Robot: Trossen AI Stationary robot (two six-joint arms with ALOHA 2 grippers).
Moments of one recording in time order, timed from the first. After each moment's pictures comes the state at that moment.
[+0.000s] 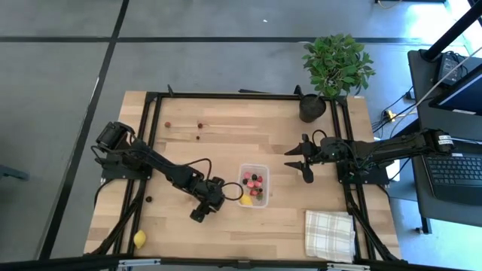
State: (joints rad) left arm -0.38 1.71 0.84 -0.13 0.10 0.01; right arm -0.01 0.83 0.21 0.24 0.01 0.12
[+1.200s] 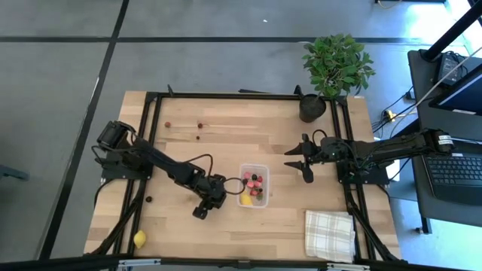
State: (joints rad) left arm -0.33 1.72 0.83 -0.11 0.13 -0.01; right arm -0.01 0.83 0.21 0.25 0.01 0.13
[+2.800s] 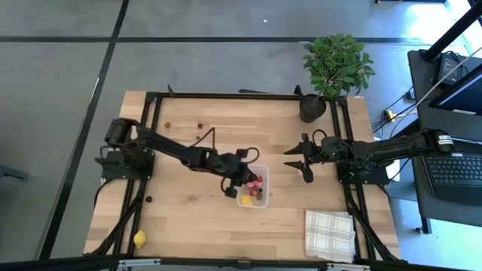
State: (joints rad) left arm -0.13 1.75 1.02 0.14 -0.06 0.21; right arm -0.01 0.83 0.21 0.27 0.01 0.10
